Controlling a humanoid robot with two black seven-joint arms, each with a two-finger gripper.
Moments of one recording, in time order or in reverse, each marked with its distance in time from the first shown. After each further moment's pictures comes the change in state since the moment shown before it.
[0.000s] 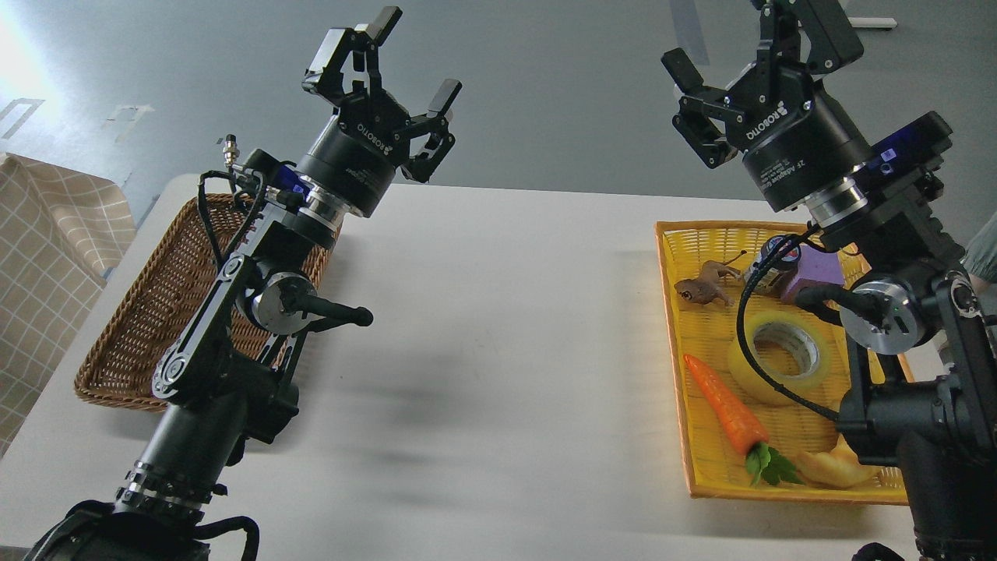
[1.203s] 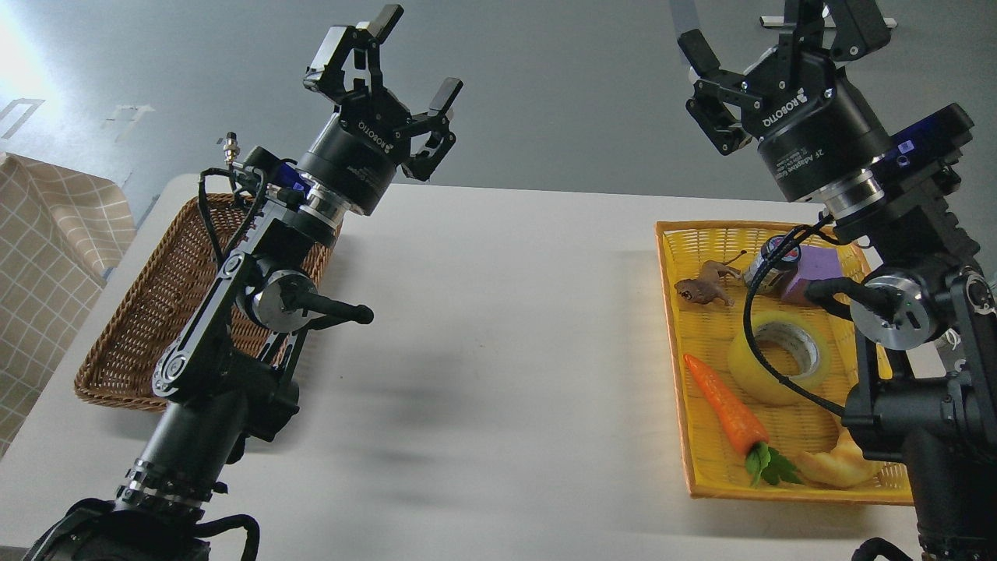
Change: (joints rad) left arm -0.005 0.000 -0.002 0.000 0.000 0.010 0.002; right arm 0.009 0.000 0.022 0.009 0.006 0.003 0.012
